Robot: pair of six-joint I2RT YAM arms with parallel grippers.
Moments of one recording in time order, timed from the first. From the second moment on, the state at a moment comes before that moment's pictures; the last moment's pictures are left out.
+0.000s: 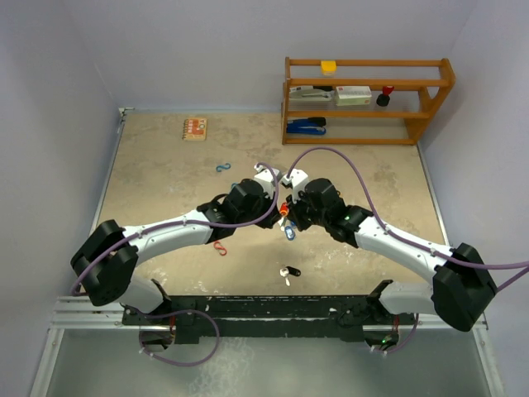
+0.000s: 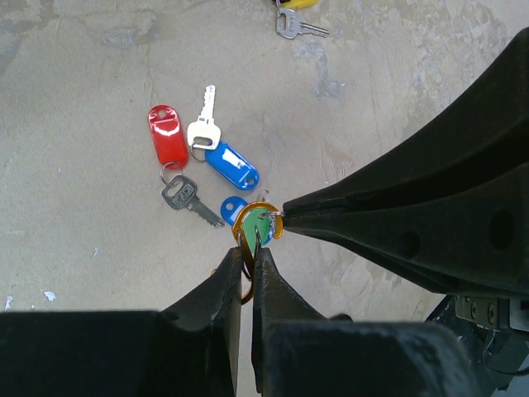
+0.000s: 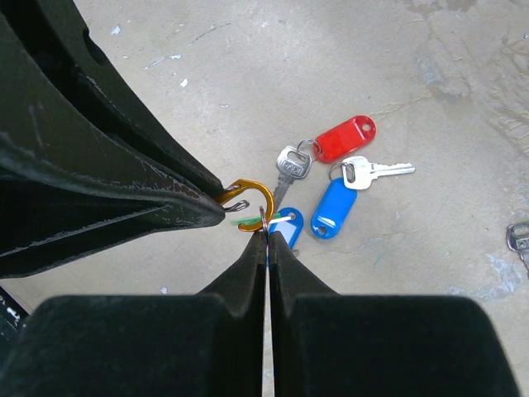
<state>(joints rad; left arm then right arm) -0.88 1.47 0.88 0.01 0.01 -0.46 0.73 1.26 0.76 -0.17 -0.04 0.06</state>
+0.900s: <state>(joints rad) -0.88 1.47 0.88 0.01 0.02 -0.46 0.73 1.24 0.75 -0.13 0.03 0.04</state>
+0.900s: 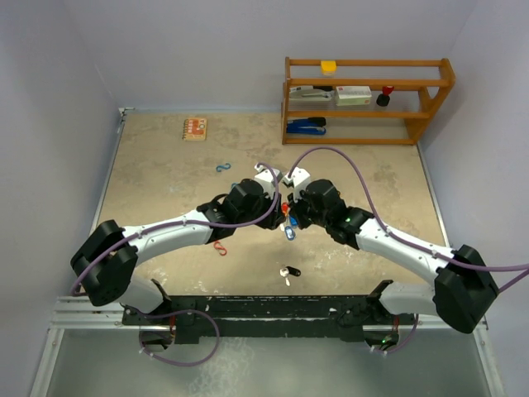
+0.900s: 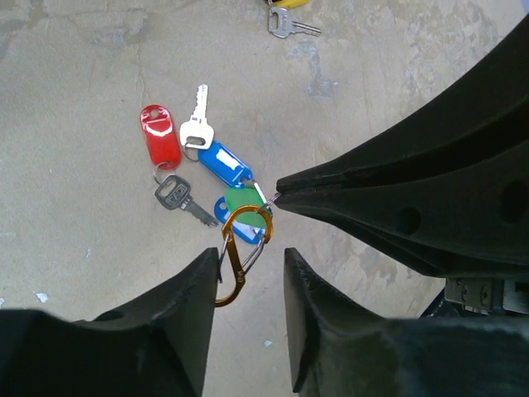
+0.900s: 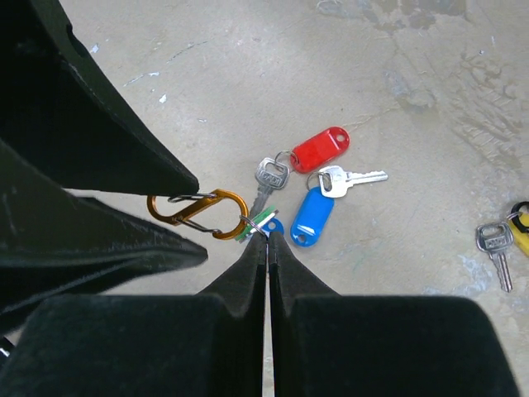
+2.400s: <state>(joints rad) -0.88 1.27 0.83 -0.10 -0.47 -0.57 0.61 1.37 0.85 -0.24 0.27 0.15</state>
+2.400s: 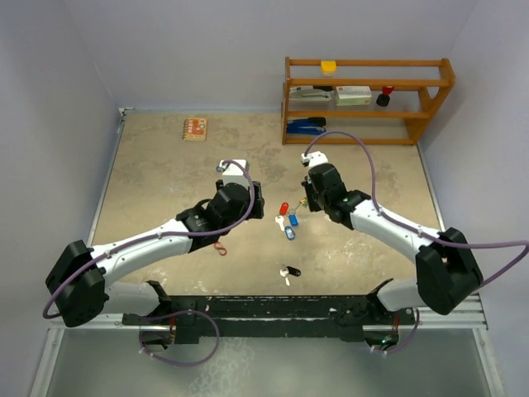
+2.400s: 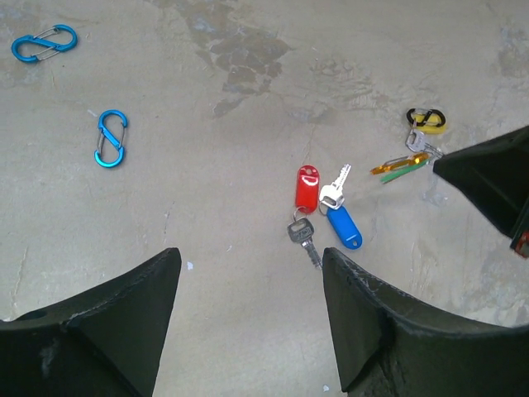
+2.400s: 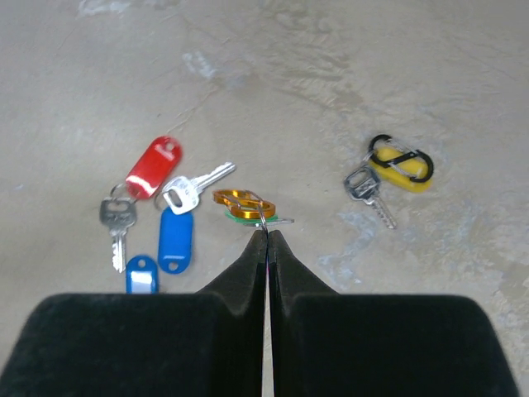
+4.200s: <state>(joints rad) -0.73 1.16 0.76 -0.20 -0.58 -0.67 0.87 1.46 0.83 -0.32 0.24 0.35</state>
